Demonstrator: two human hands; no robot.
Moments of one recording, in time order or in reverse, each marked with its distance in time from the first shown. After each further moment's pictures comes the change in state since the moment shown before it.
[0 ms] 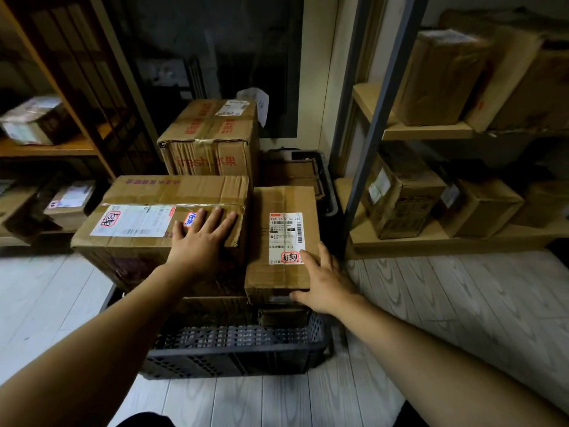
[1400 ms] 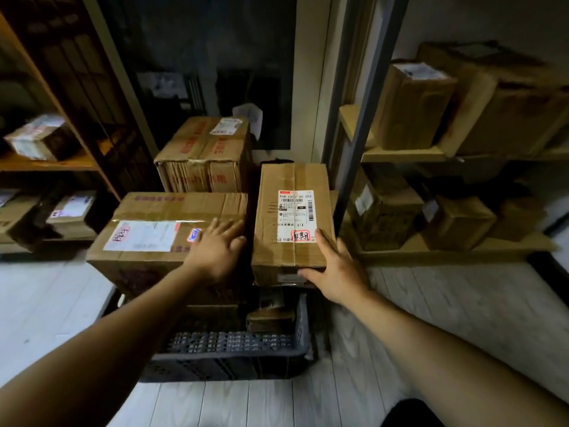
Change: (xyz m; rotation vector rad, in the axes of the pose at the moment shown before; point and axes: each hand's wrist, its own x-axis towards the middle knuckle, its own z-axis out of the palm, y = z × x) left_hand -0.003 0.060 -0.063 -0.501 -0.045 -0.086; right_hand -0.038 0.021 -0.091 0.202 0.186 0.027
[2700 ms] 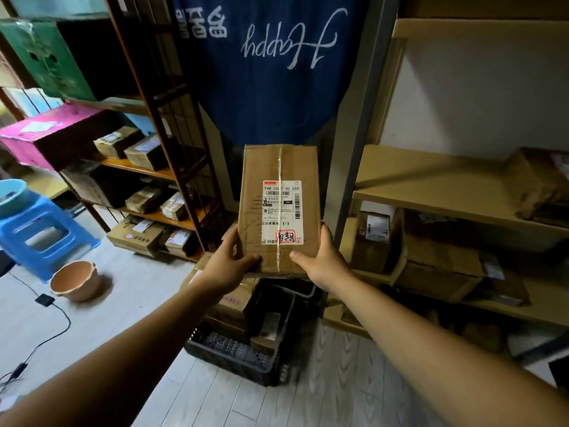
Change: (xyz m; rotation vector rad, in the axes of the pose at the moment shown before) left_hand -0.169 0.362 -0.337 -1.003 0.318 -0.276; right_hand -0.086 -0.144 -0.468 0.606 -0.322 -0.123
